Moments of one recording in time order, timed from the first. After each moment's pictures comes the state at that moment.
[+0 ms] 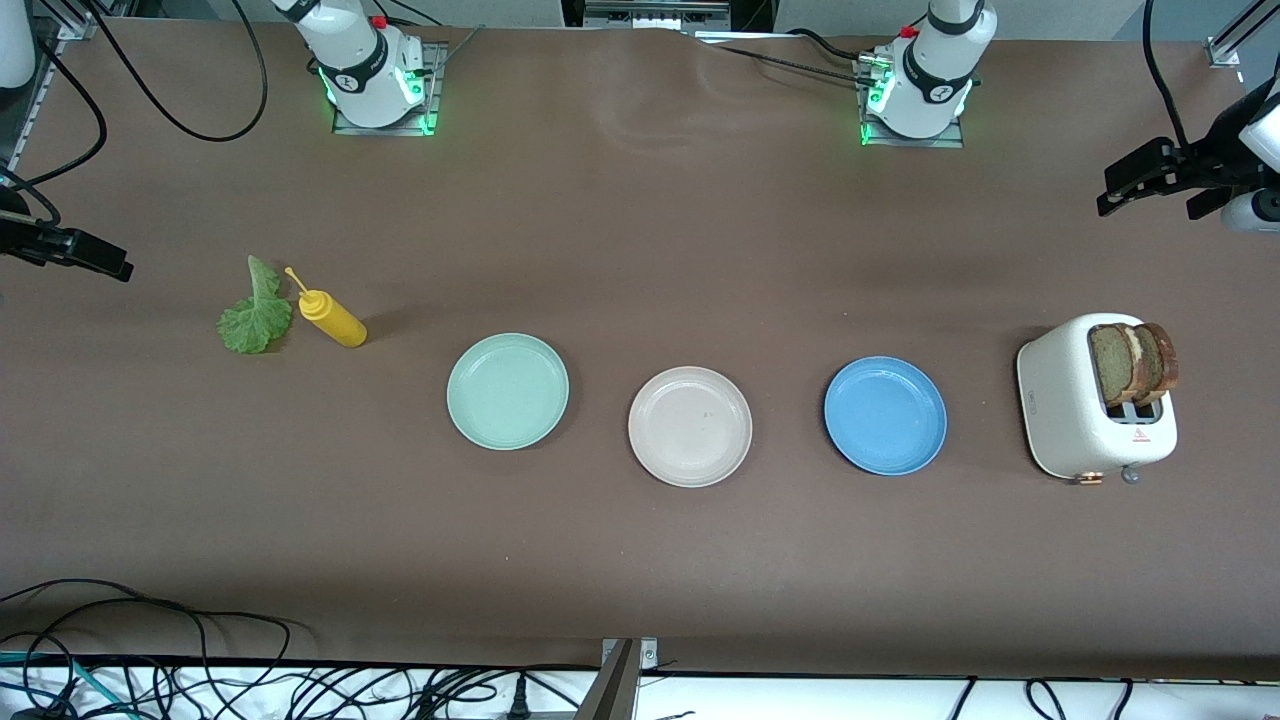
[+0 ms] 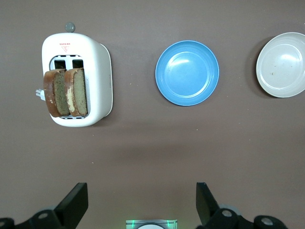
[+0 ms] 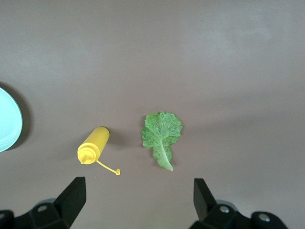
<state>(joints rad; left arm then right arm) -0.04 -0.03 0.05 -1.55 -0.02 1.43 0.01 -0.22 0.07 0.10 -1.66 -0.09 1.64 0.05</state>
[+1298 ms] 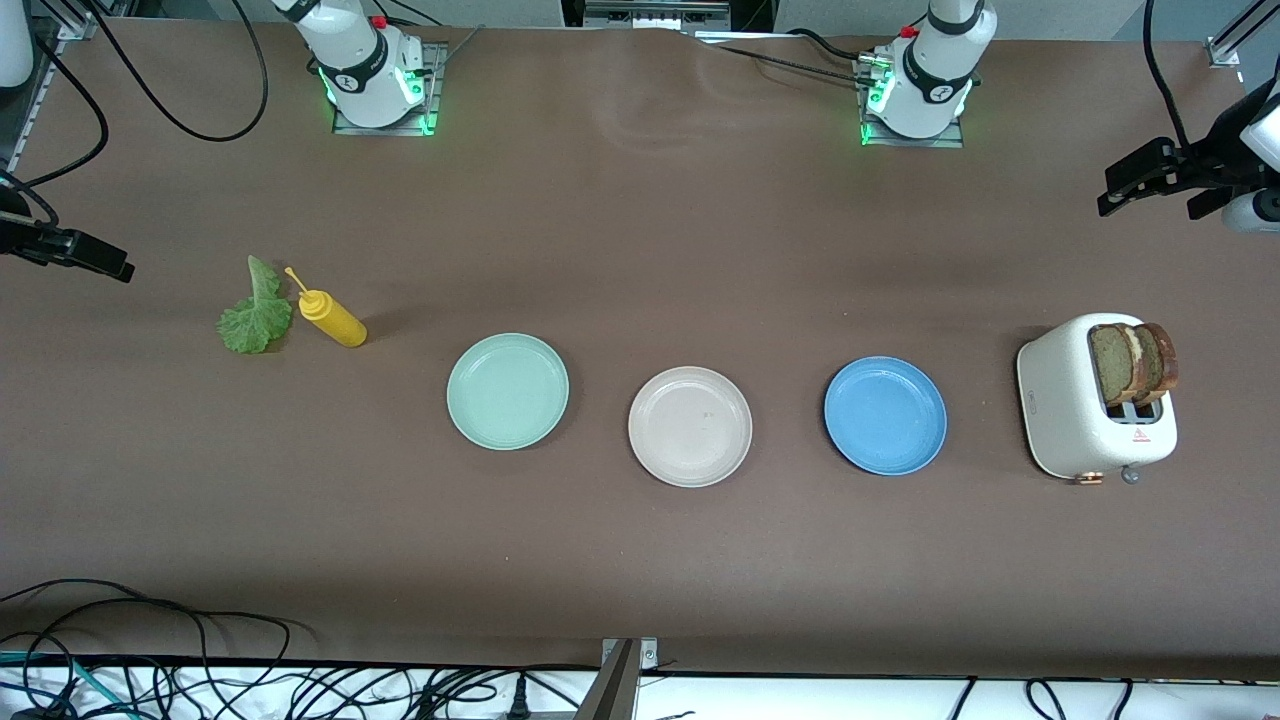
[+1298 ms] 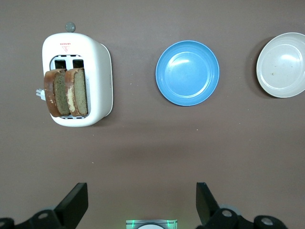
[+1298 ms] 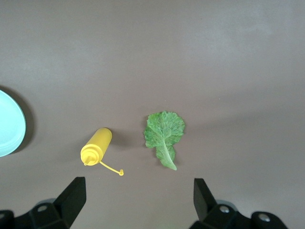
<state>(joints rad) -0.04 -0.03 0.05 -1.55 -0.02 1.43 0.01 -0.22 0.07 0.10 -1.66 -0.08 1.64 0.09</state>
